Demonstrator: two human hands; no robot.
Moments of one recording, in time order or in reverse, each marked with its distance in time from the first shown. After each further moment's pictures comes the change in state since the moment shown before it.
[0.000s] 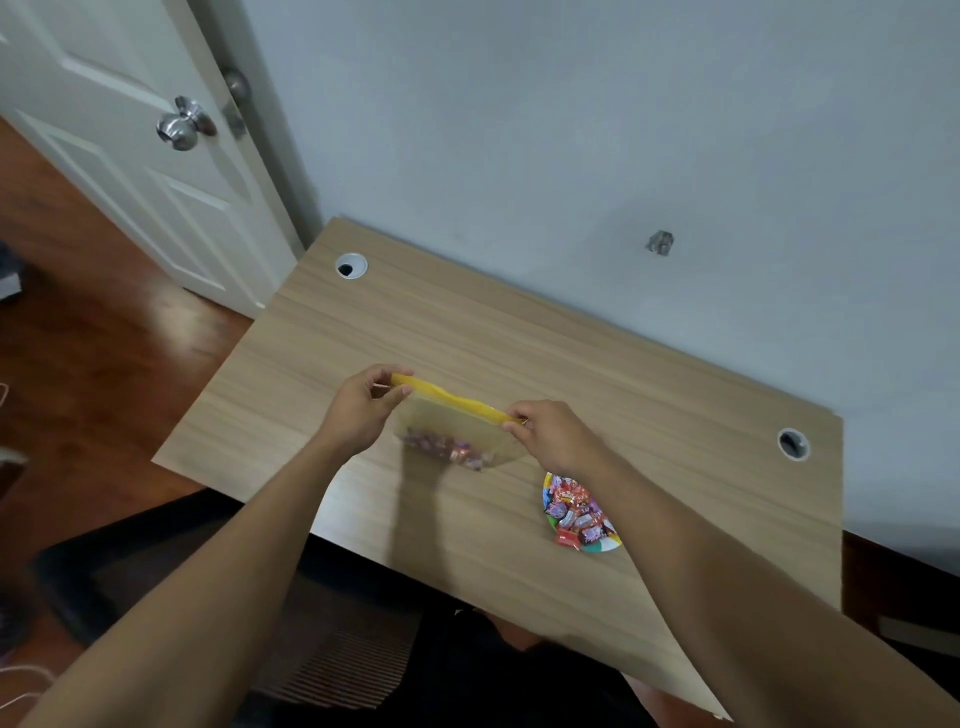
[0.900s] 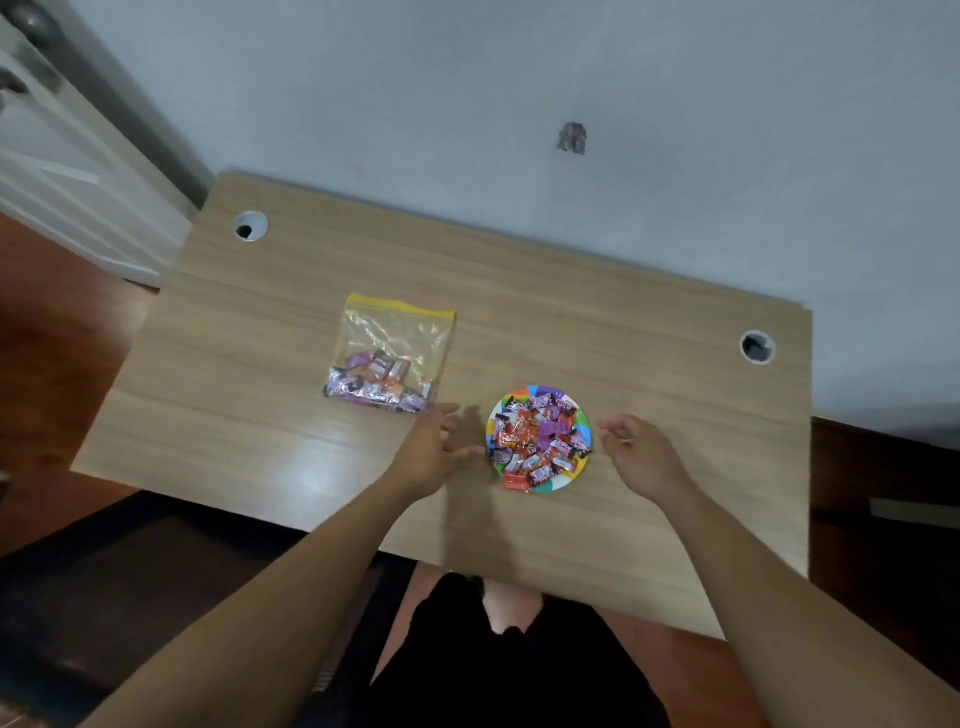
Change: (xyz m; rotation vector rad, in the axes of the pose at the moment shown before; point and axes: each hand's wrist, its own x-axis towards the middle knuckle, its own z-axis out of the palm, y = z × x) left_hand -0.051 -0.036 0.208 0.251 -0.349 -0.154; right_hand -0.133 0.204 -0.011 0.291 0.219 0.557
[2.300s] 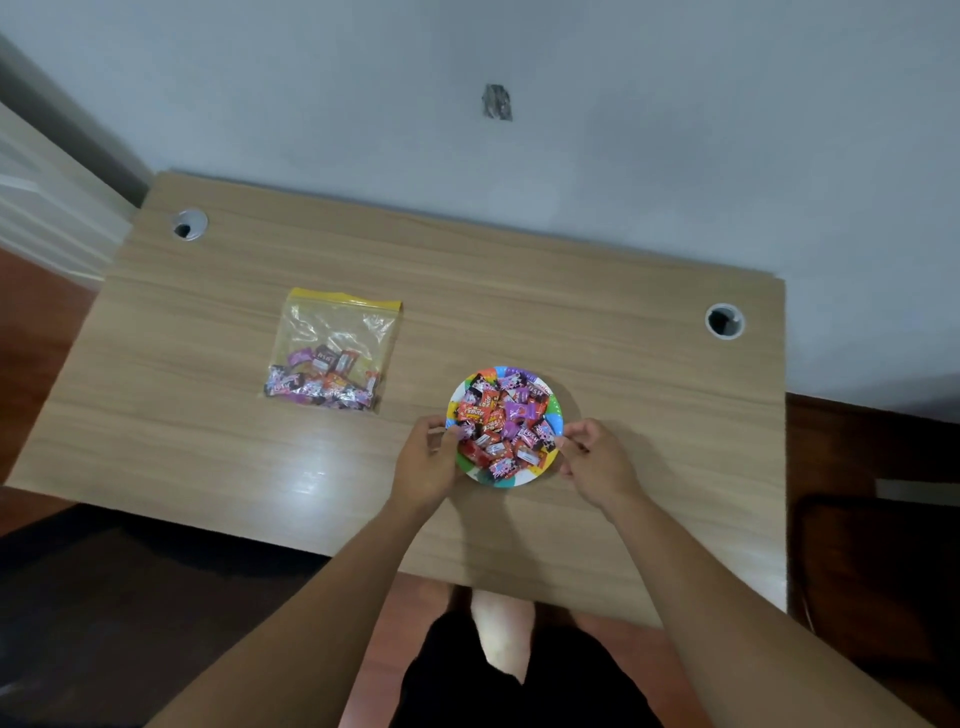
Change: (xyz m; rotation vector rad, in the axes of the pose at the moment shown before) left_hand -0.008 0.036 0.106 -0.342 0.263 -0.163; right_hand 0.009 0.058 0.024 0.399 0.009 0.076
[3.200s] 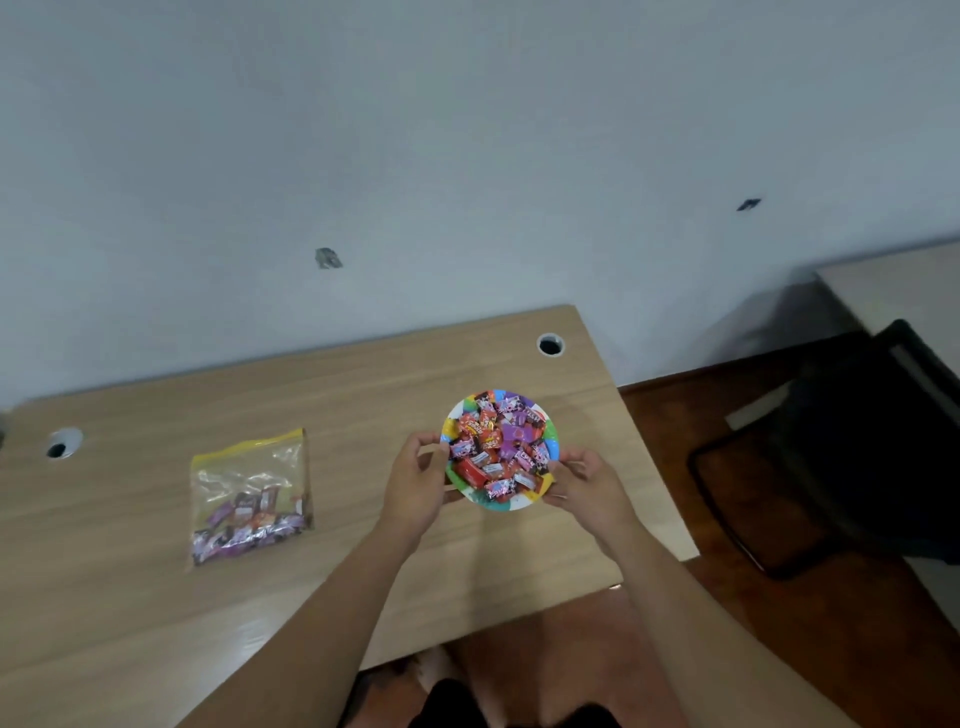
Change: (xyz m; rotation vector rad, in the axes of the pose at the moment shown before) left_hand -0.088 0.109 0.035 -0.061 -0.443 0.227; right_hand -0.156 -0.008 -0.080 0.615 0.331 -0.004
